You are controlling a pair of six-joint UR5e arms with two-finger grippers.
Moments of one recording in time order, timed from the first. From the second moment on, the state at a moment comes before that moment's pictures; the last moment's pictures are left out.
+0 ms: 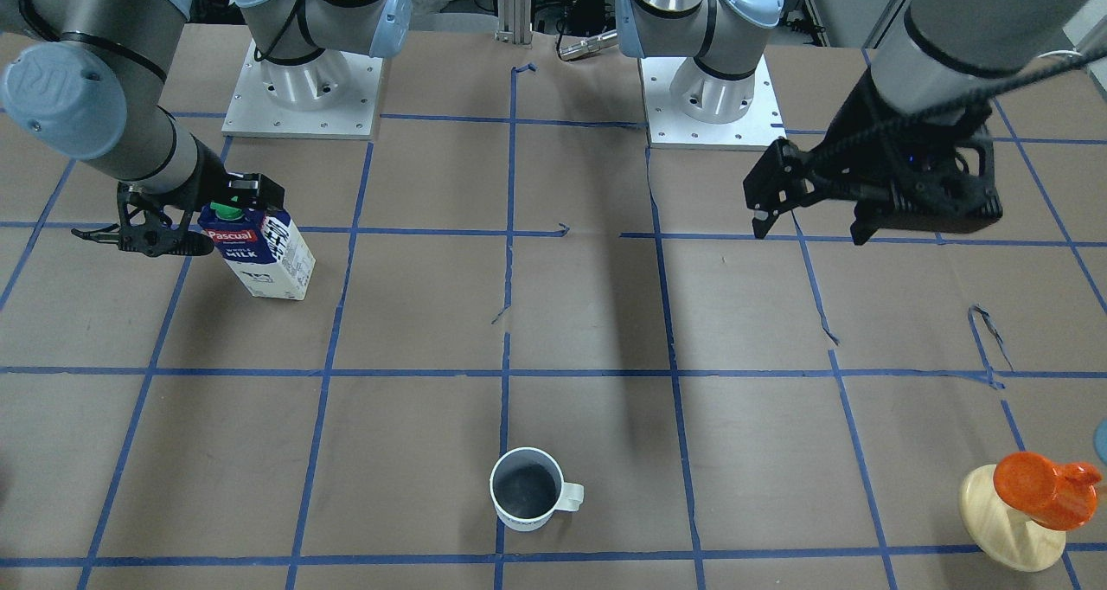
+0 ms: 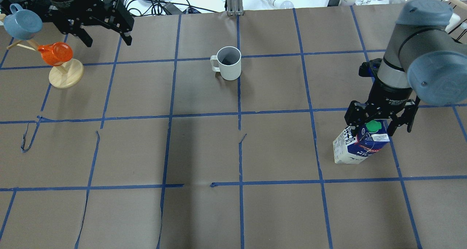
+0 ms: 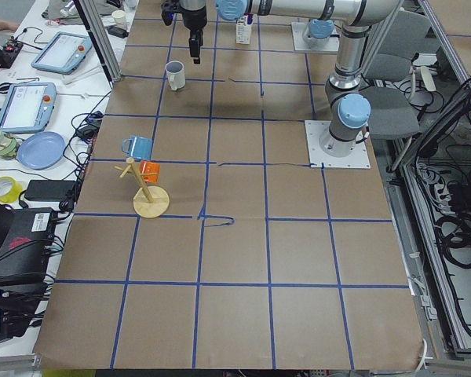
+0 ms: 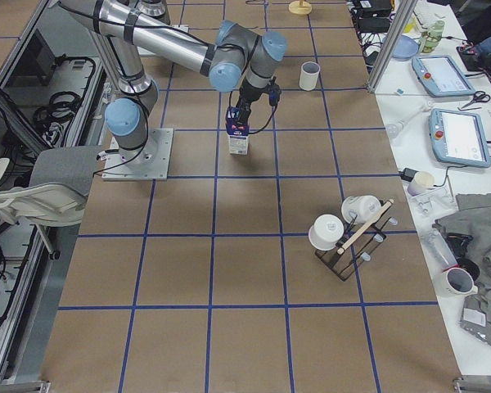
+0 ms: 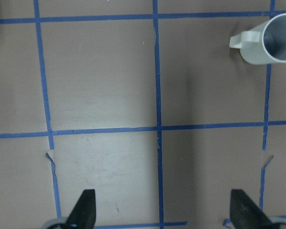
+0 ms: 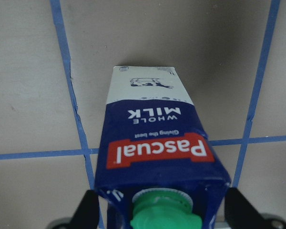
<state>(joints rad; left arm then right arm) -1.50 -1.69 -1.34 -1.68 1.54 0.10 1.37 -1.54 1.91 -1.61 -1.66 -0.14</state>
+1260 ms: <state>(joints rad) -1.50 -1.59 -1.48 -1.52 1.54 0.12 1.39 -1.41 1.65 -1.64 -1.63 -0.13</state>
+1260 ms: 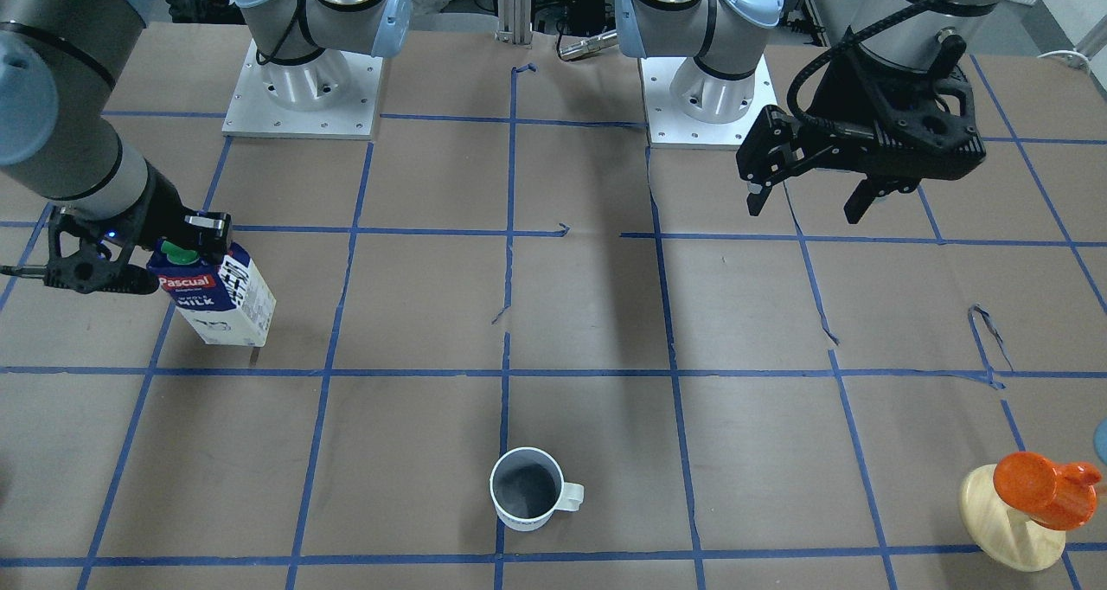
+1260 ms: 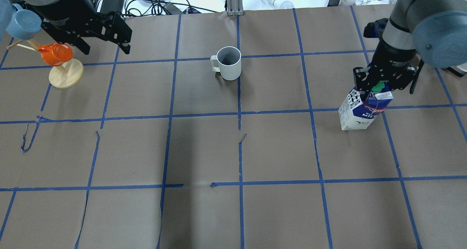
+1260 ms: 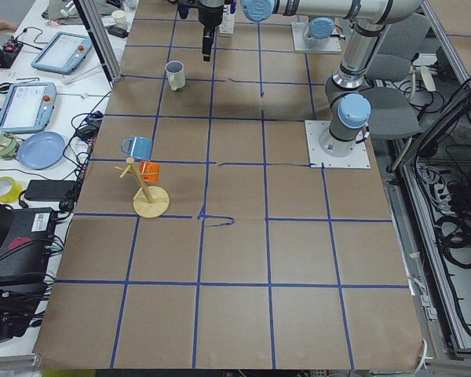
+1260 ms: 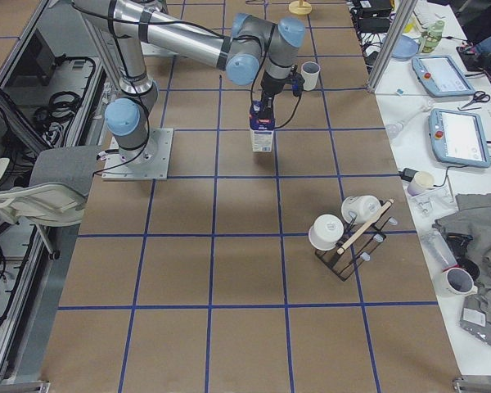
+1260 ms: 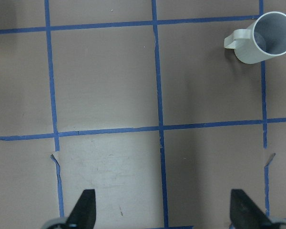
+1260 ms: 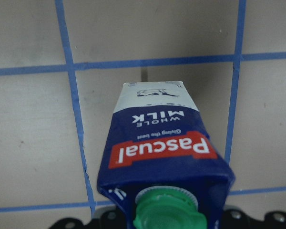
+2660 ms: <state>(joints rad) -1.50 -1.60 -1.48 -1.51 1.54 0.14 1.63 -0.99 1.07 -1.60 -1.54 0.12</state>
